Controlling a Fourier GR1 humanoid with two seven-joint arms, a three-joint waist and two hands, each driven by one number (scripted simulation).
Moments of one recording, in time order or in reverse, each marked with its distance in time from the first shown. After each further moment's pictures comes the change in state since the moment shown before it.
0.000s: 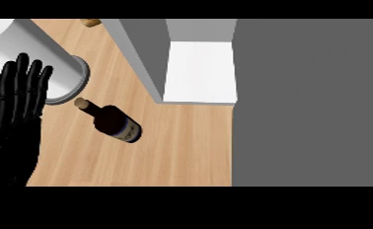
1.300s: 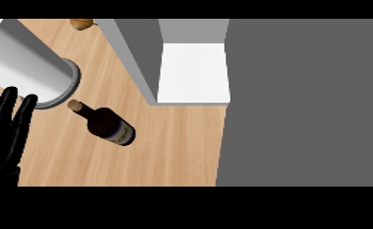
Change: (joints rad) left arm 0.065 -0.074 -0.185 -0.369 0.060 0.251 0.479; right arm -0.109 -0.040 0.143 -0.368 -0.134 0.004 0.536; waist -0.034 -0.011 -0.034
